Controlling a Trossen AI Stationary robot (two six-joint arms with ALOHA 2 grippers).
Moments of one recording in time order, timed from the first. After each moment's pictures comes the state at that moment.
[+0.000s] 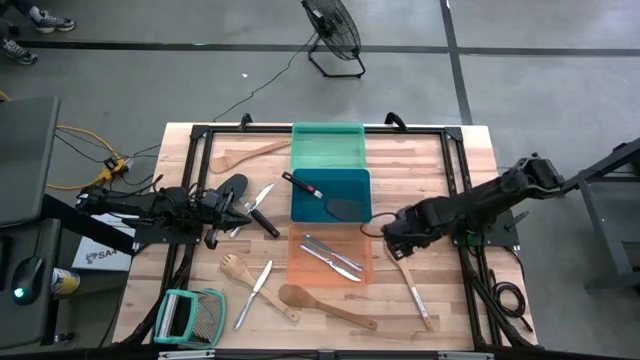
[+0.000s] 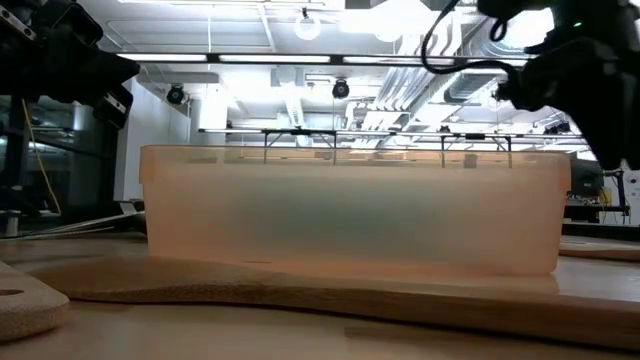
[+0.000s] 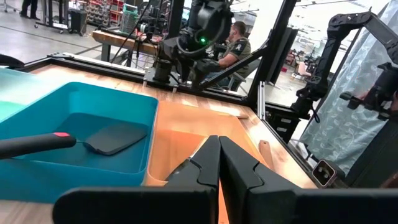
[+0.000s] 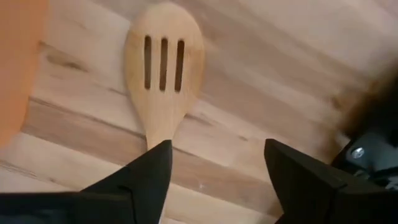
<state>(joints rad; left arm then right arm) -0.15 0.01 0.01 0.01 -0.01 -0.27 0.30 1.42 0.95 -1.13 -0.10 1.40</state>
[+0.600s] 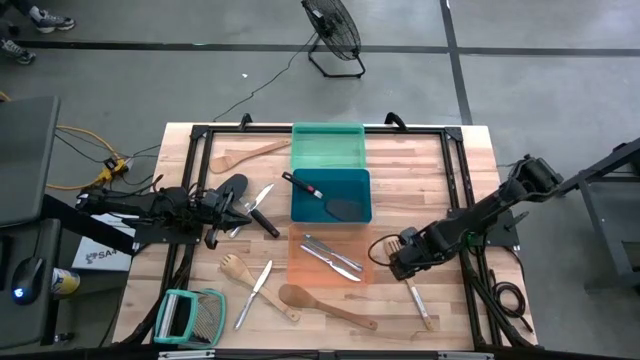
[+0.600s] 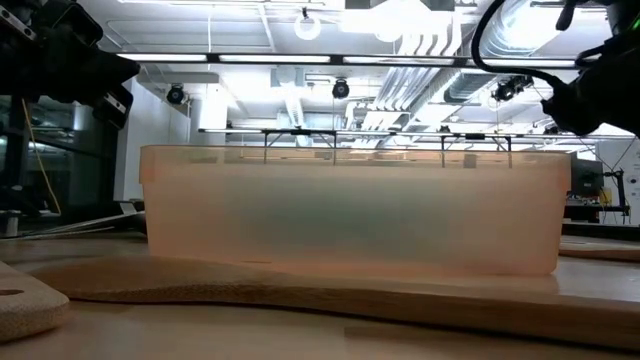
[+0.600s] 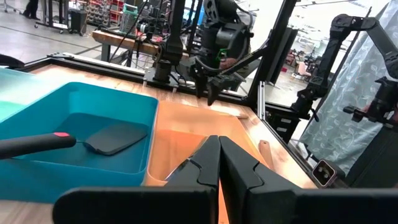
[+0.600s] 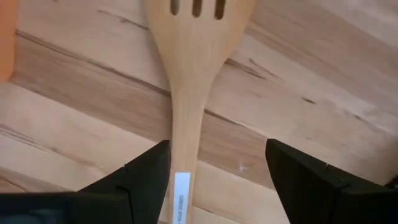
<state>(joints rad) -0.15 0.01 0.01 0.01 -0.01 -0.27 0.50 1.45 0.82 -0.85 -0.14 1.64</state>
